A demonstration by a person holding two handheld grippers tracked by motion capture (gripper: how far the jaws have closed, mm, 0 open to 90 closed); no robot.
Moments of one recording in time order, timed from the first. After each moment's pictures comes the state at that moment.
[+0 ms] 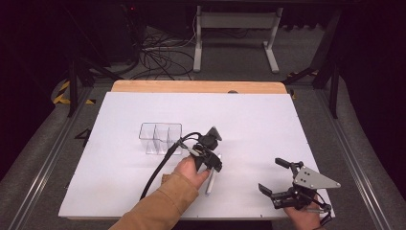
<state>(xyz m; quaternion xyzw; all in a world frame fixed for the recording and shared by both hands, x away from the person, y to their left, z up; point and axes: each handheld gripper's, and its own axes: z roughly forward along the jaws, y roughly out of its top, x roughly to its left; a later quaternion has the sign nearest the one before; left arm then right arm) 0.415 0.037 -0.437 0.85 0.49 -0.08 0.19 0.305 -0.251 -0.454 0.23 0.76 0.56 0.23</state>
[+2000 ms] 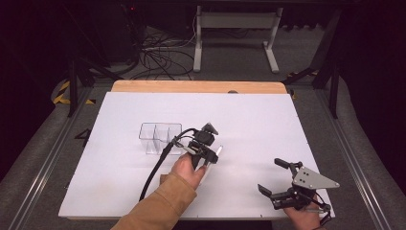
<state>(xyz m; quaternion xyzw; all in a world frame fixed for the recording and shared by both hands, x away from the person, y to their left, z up) 0.403 0.049 -0.410 0.84 0.49 -0.01 0.25 0.305 -0.251 -0.455 0.23 0.76 0.56 0.23</state>
